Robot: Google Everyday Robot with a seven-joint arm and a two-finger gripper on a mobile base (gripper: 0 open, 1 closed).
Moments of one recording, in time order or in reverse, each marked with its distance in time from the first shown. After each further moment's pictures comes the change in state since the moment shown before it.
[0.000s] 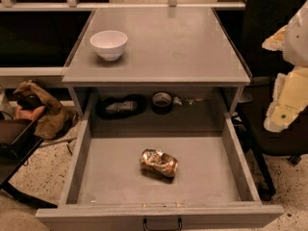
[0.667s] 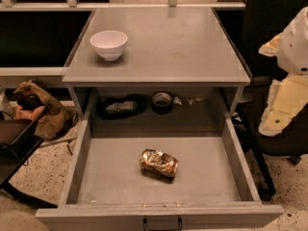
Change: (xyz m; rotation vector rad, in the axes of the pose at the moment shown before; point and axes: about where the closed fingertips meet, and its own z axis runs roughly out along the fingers) arm 0.000 0.001 0.015 -0.001 -0.004 0.004
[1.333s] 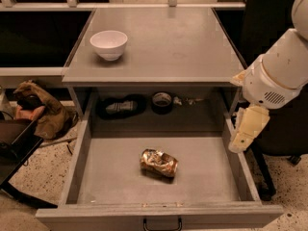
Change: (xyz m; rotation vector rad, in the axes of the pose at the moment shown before) arm -0.010 0.009 0.095 -0.088 -0.078 -0.005
